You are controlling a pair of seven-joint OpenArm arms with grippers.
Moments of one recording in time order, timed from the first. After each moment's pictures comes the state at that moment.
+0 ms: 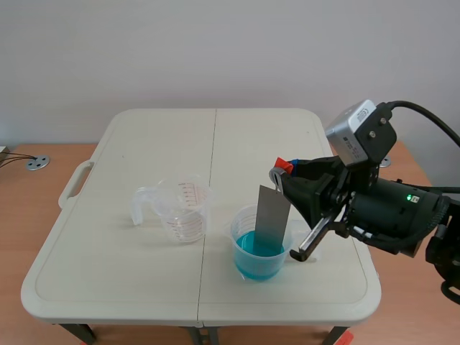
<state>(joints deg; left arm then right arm) 70.0 -45.3 -18.7 105.0 -13.9 -19.4 -7.8 -13.3 15.3 -1.0 92.2 -4.4 45.3 14.2</state>
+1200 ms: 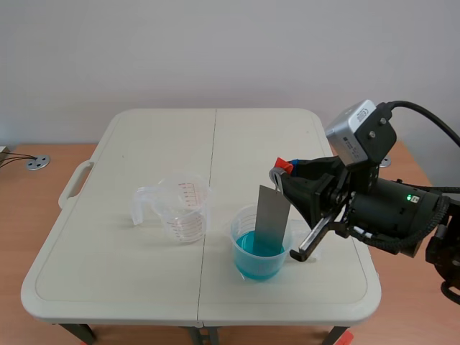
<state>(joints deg) 70.0 -45.3 -18.7 105.0 -13.9 -19.4 -7.2 -13.3 15.3 -1.0 92.2 -4.4 45.3 14.2</state>
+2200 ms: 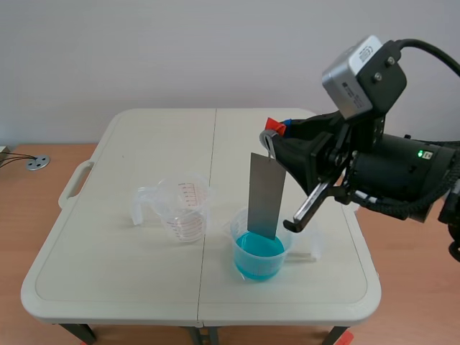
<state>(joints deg) 70.0 -45.3 -18.7 105.0 -13.9 -19.5 -7.3 -13.5 15.3 -0.8 105.3 0.9 45.3 4.1</state>
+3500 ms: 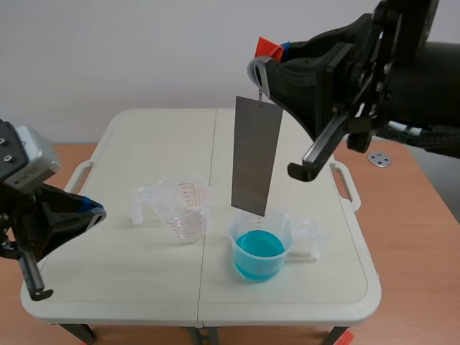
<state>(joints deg) 19.4 -44.1 7.5 100.1 -13.9 -32.1 3.4 -13.5 17.5 1.1 123.1 19.9 45.4 -16.0</state>
